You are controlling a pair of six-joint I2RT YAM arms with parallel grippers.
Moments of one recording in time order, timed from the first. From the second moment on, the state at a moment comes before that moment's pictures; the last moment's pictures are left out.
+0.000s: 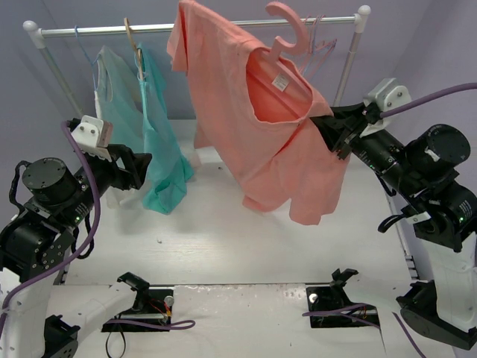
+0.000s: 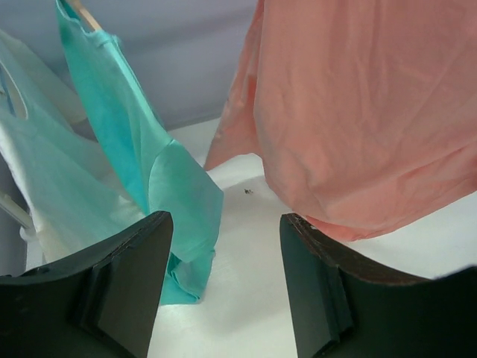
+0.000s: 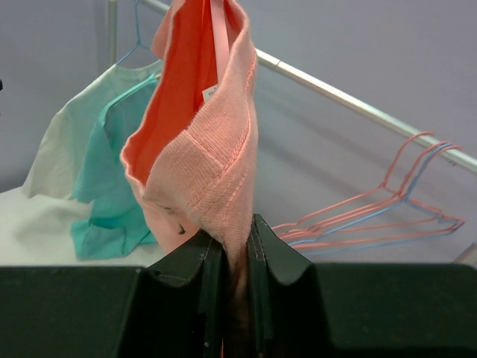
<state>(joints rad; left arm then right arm) -0.45 0.88 1.64 -0.87 -0.06 -0.02 0.63 1.08 1.88 -0.62 -0.12 -0.25</state>
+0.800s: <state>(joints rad) -0.45 0.77 1.47 -1.17 -0.17 -0.23 0.63 1.49 1.82 -0.52 0.12 0.00</state>
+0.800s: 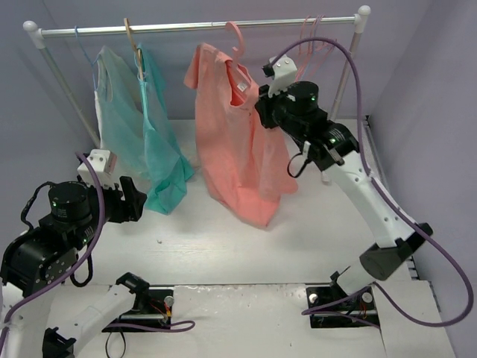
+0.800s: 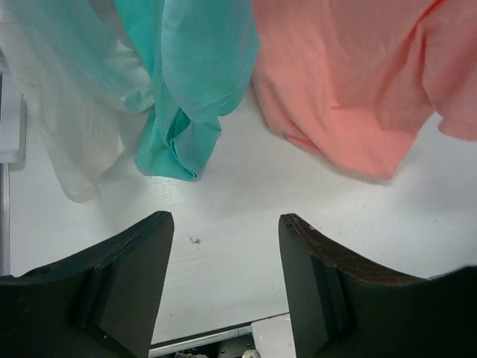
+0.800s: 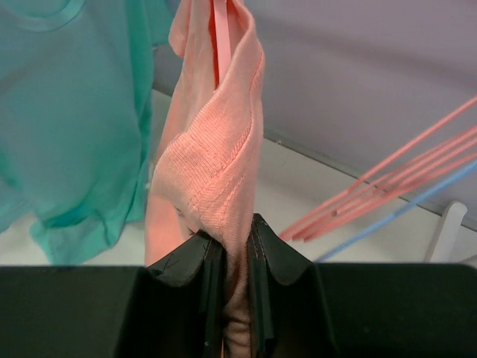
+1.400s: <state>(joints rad) -0.45 0.71 1.46 -1.23 -0.19 -0.24 0.65 1.86 2.10 -0.35 0.19 0.05</state>
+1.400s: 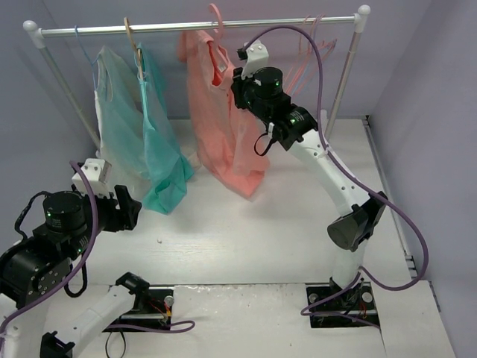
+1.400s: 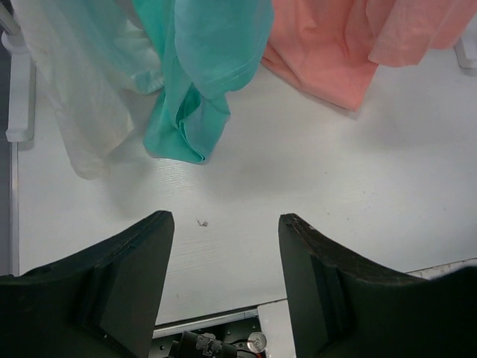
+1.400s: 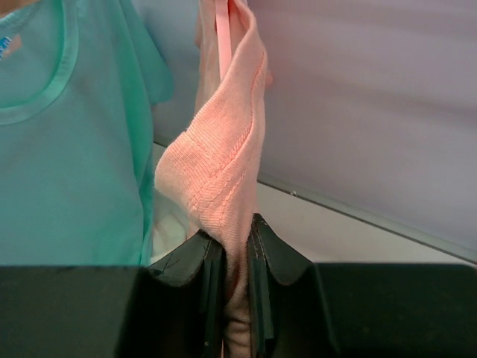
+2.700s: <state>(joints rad) -0.45 0.72 1.48 -1.32 -0.20 -0.24 0.78 1.49 1.76 -0.20 0.25 -0.12</state>
